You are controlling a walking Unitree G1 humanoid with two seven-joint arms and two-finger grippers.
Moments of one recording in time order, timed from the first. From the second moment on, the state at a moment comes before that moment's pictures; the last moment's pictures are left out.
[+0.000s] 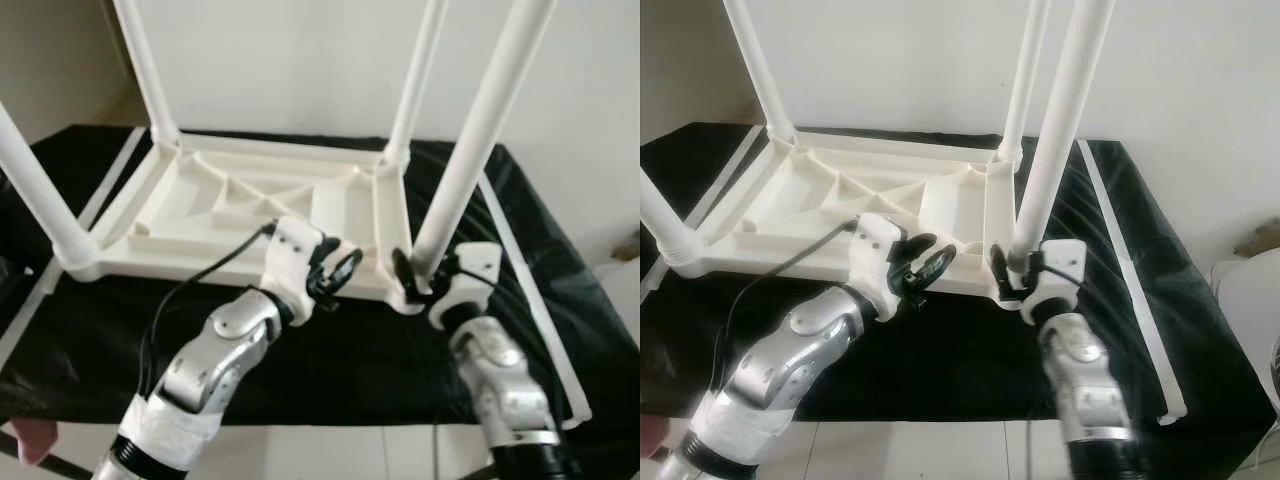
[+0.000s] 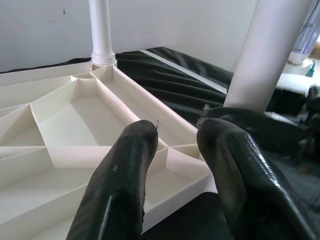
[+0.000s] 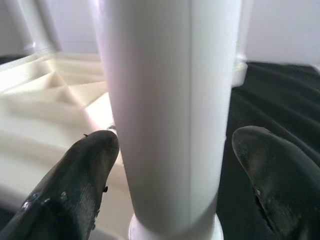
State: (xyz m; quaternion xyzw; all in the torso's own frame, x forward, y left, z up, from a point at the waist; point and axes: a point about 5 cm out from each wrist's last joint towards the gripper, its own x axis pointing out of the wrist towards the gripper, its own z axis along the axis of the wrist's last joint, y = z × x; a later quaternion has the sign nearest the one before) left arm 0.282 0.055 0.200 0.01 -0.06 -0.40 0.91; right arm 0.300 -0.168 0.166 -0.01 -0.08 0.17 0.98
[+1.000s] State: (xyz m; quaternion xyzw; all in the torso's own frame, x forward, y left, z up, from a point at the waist) left arm 0.270 0.048 0.183 0.09 -0.05 -0.48 0.87; right arm 0.314 -0.175 0.156 -0.03 -0.04 0.28 0.96
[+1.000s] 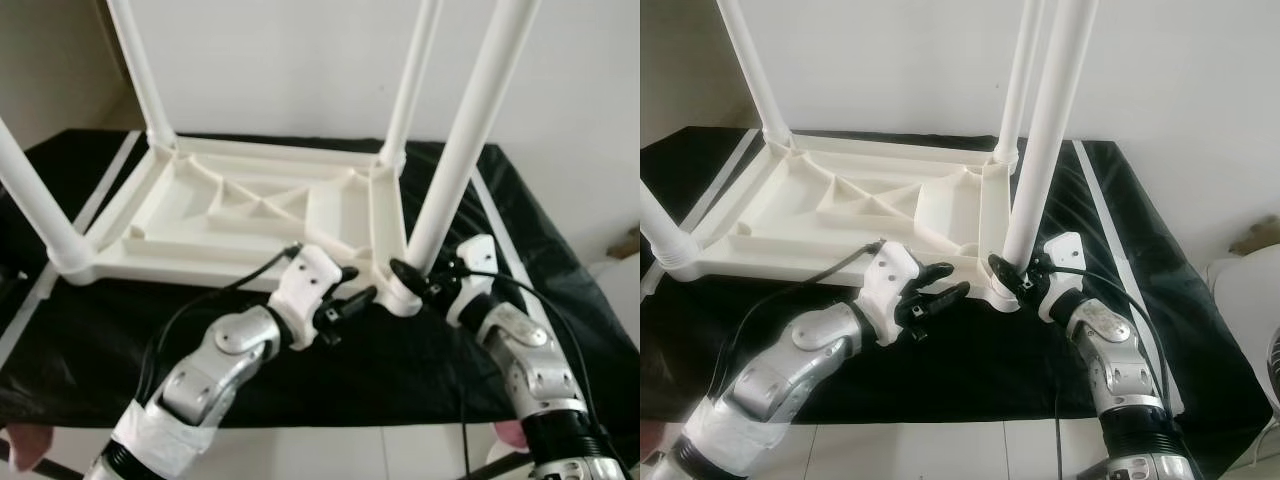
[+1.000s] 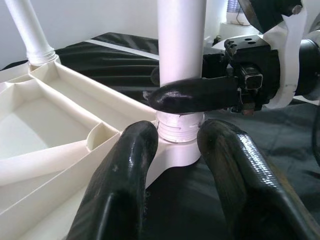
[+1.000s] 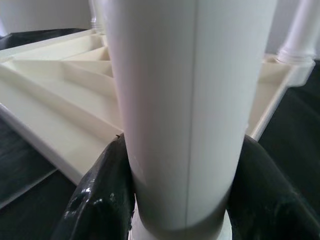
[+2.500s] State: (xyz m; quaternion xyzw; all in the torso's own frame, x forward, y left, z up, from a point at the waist) left arm 0.273 0.055 0.180 0.08 -0.04 -0.47 0.88; right arm 0.297 -0.174 0.167 -0.05 -0.08 0.25 0.97
